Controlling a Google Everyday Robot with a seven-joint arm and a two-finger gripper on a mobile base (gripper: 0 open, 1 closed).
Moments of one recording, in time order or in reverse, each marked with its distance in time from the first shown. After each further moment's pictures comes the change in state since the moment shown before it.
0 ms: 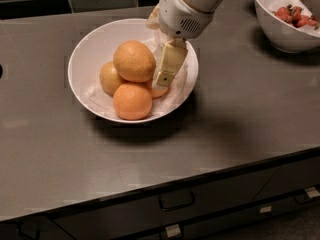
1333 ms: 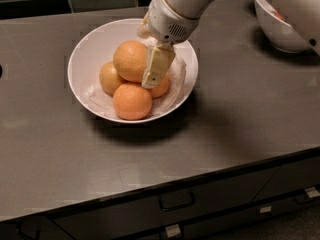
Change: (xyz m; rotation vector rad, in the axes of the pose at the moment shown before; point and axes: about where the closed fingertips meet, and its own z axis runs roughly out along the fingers) arm -0.008 -0.011 0.028 -0.025 -0.025 -0.012
